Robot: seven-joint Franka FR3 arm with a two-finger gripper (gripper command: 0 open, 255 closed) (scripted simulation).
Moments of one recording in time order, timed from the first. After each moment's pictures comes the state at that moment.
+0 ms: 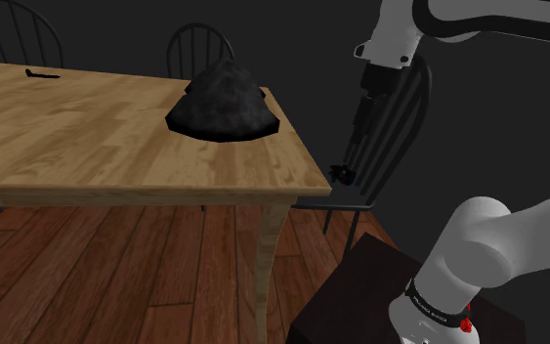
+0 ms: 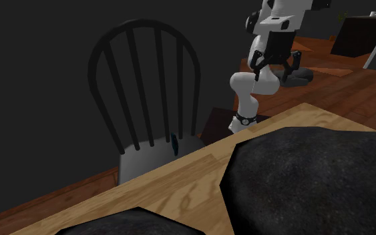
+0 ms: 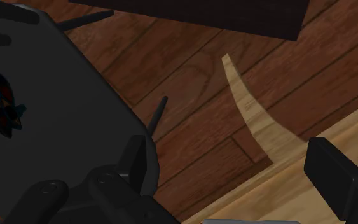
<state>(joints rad) -0.02 -0.82 0.07 -2.31 0.07 1.52 -0.14</state>
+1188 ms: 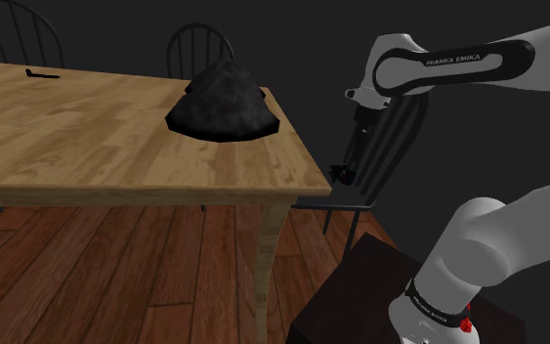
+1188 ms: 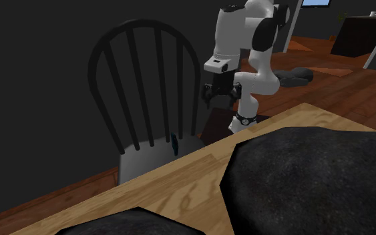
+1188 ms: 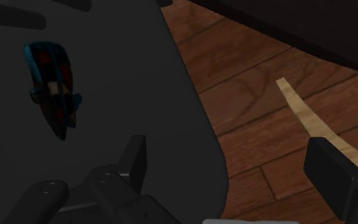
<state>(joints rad) -0.06 -0.62 -0.25 -2.47 -0.16 1.87 -0.61</state>
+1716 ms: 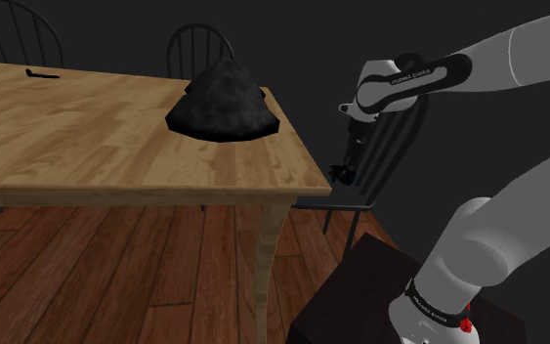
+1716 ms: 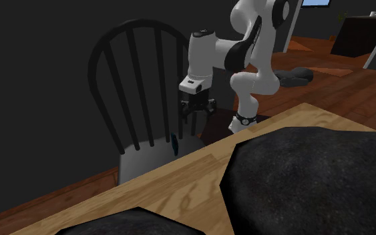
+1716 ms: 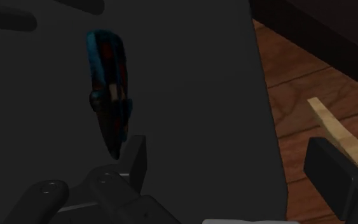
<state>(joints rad) -0.06 -0.36 -0.41 -2.42 -0.19 2.09 -0.86</state>
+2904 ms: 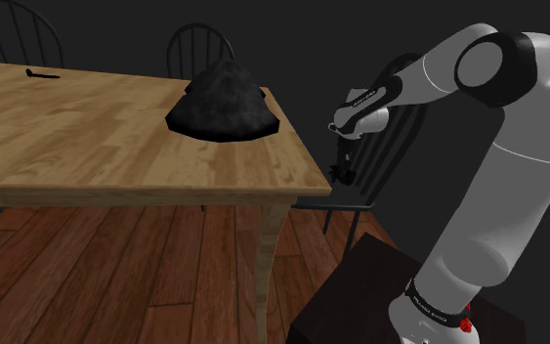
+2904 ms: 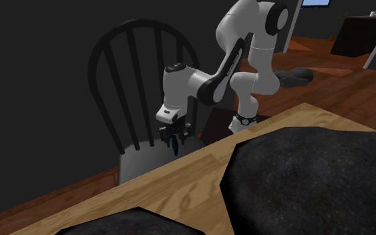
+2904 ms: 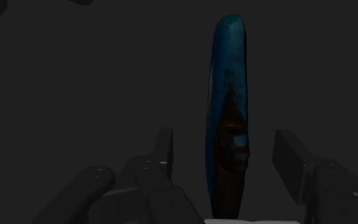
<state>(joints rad) -0.05 0.05 -0.53 -2.28 -0.02 2.35 -1.19</state>
